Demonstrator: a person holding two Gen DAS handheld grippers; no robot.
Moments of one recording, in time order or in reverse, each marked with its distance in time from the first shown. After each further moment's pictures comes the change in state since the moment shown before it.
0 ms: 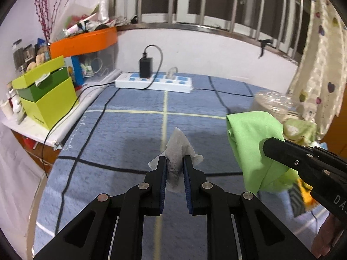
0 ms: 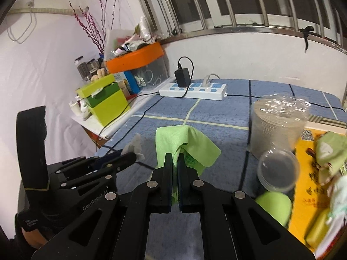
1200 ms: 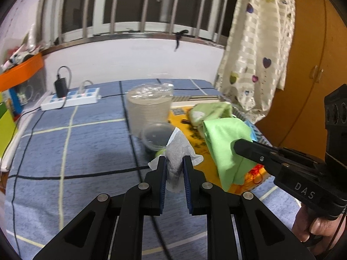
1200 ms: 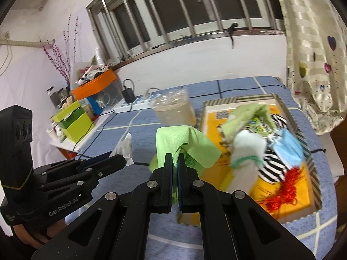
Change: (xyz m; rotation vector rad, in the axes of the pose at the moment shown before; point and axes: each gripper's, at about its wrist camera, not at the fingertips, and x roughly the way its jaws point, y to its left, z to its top) left arm -0.044 -0.151 -0.018 0.205 -0.013 -0.333; right arm -0.124 -0.097 -0.051 0.178 -0.106 -0.204
